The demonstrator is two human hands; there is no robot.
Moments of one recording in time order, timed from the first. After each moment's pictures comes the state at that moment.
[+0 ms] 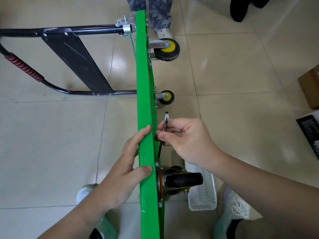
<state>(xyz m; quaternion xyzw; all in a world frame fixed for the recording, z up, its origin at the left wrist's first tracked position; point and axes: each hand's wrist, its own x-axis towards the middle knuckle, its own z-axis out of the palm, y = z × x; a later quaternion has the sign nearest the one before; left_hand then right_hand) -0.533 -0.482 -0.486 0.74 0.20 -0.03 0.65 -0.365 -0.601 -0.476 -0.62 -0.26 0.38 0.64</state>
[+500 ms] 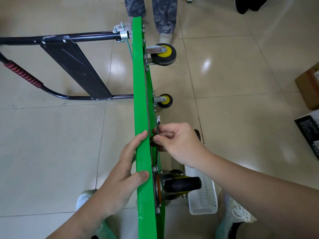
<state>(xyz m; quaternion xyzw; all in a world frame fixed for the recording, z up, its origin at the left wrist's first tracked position) -0.536 -0.484 -0.488 0.73 0.20 -0.02 0.65 -0.360 -0.588 -0.508 -0.68 -0.22 0.39 0.58</state>
